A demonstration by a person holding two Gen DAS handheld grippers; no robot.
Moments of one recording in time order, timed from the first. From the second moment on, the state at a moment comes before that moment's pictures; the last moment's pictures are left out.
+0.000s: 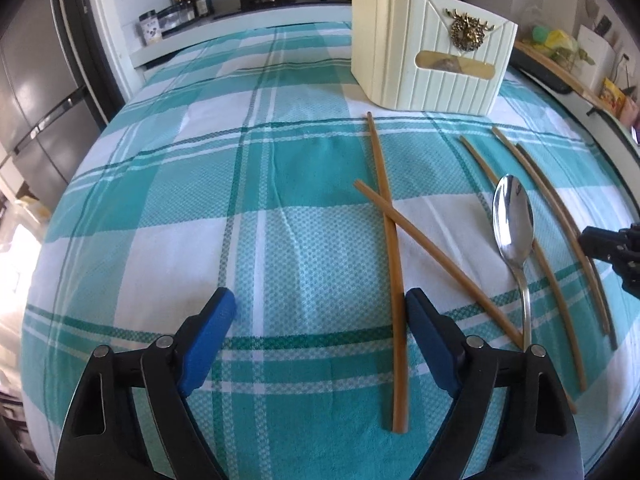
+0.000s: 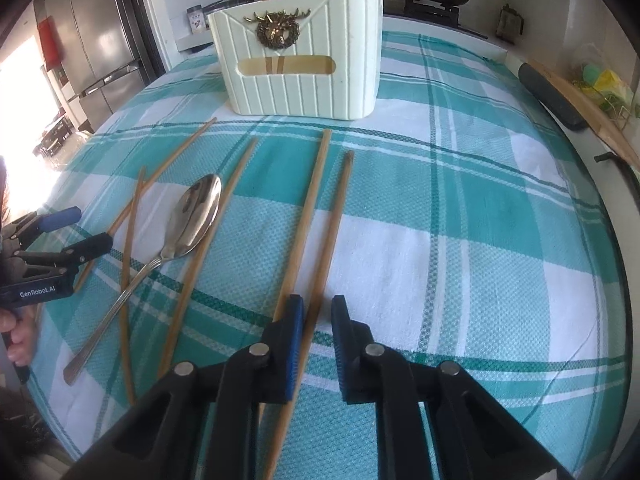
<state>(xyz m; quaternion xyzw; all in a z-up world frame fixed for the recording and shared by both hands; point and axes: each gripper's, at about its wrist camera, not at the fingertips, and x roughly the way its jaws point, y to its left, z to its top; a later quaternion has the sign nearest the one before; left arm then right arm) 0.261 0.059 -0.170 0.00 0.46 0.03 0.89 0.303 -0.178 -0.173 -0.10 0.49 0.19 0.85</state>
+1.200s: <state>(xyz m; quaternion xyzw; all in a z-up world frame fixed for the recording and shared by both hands) 0.339 0.077 -0.159 0.00 0.50 -0.05 0.86 0.361 -0.204 -0.172 -0.08 0.54 0.19 0.82</state>
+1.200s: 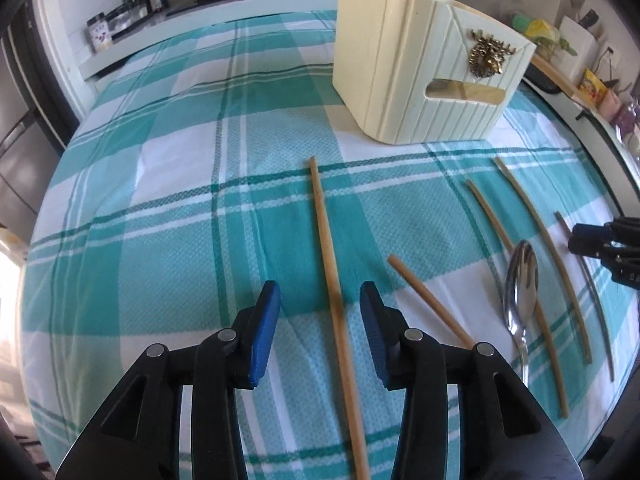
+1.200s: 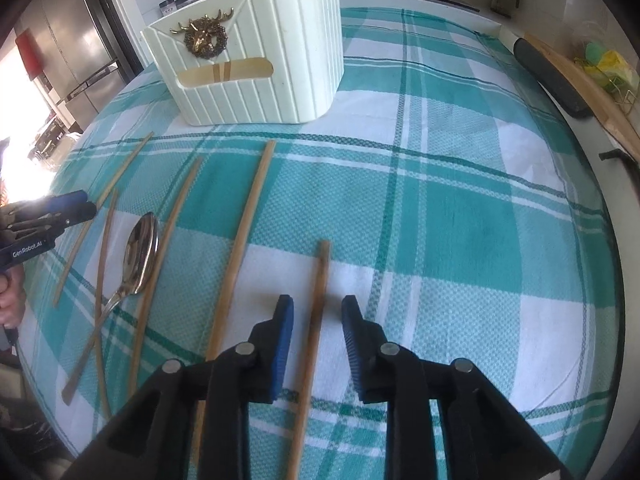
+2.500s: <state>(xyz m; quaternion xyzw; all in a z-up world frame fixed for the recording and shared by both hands) 0.293 0.088 0.015 -0.03 0.31 -0.08 0.95 0.302 -0.212 0.013 -0.02 0.30 0.24 0.92</state>
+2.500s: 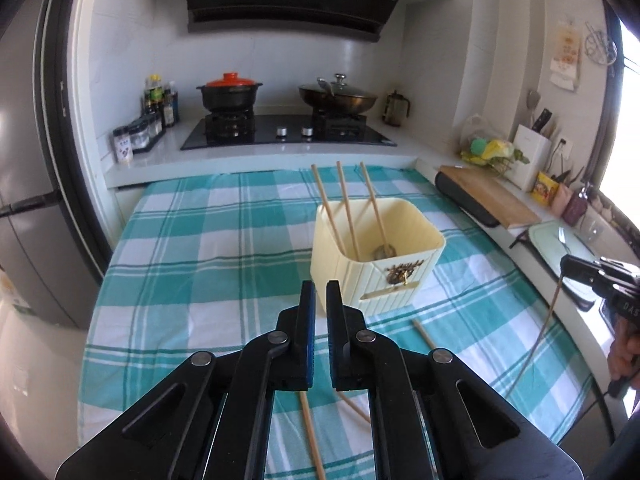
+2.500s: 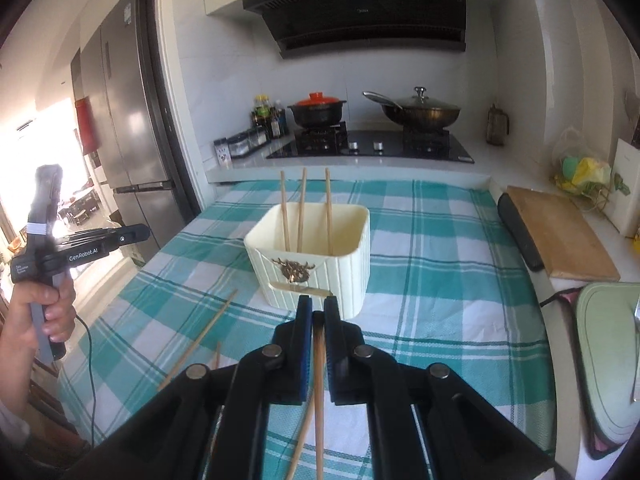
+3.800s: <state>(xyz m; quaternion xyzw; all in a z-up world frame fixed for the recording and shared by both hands) 0.326 0.100 0.011 -0.07 0.32 -0.05 0.94 0.257 -0.235 0.071 0.00 0.21 0.24 0.95</state>
